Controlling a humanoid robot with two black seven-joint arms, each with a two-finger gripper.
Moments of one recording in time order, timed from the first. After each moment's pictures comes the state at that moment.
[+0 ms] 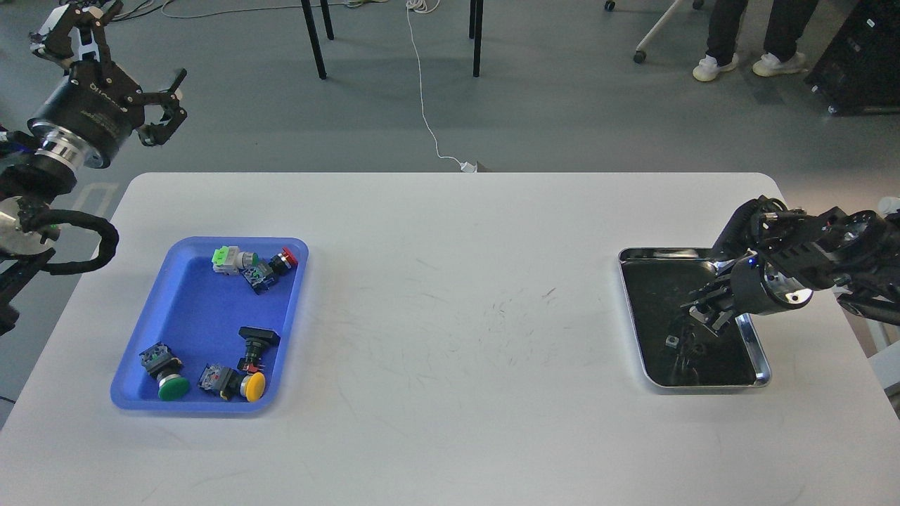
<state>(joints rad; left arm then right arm) -0.80 0.69 -0.63 -0.90 -0.11 -0.35 -0.32 1.41 -0.50 -1.03 0.90 -1.41 -0.02 0.47</state>
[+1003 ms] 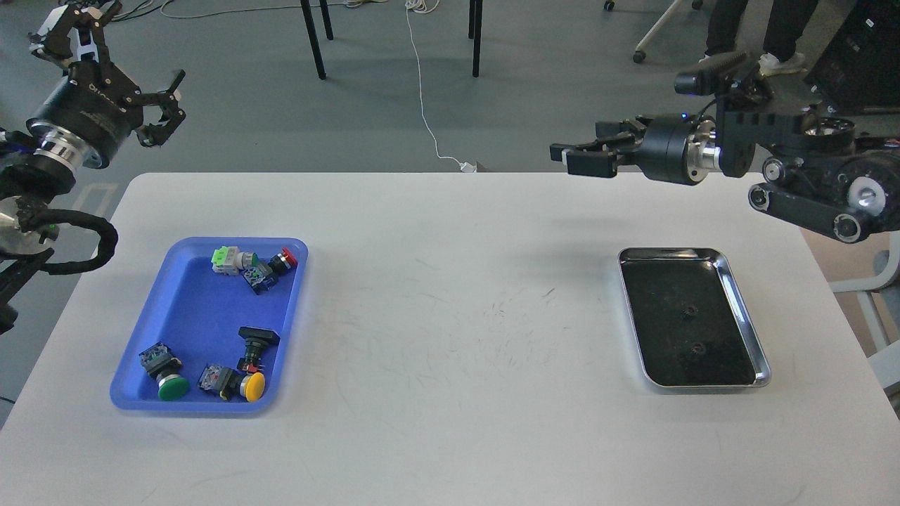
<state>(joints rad) -0.80 0.69 -0.63 -0.89 -0.11 -0.35 -0.32 1.44 -0.48 -0.36 0.92 -1.00 -0.05 0.46</state>
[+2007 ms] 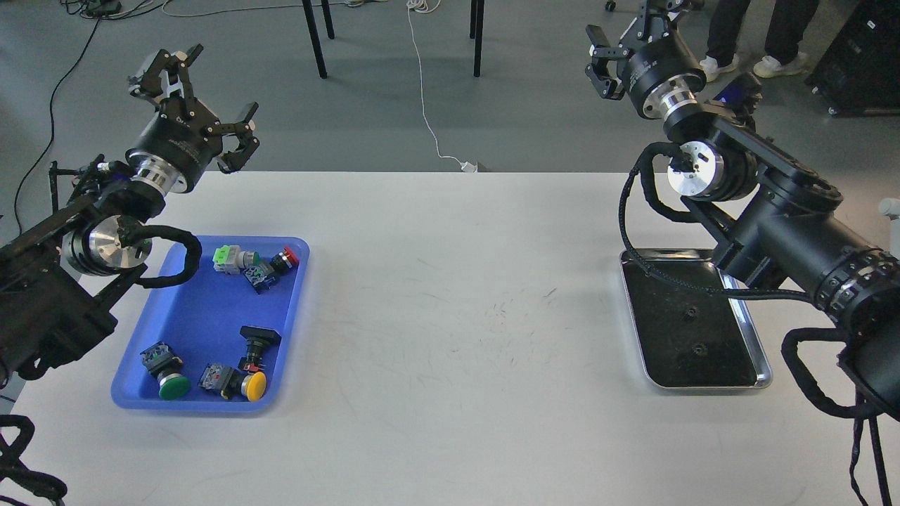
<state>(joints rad) -0.80 0.45 -0.65 -0.77 -0.13 -0.34 -0.32 1.08 -0.18 0.57 0.53 0.04 0.19 0.39</state>
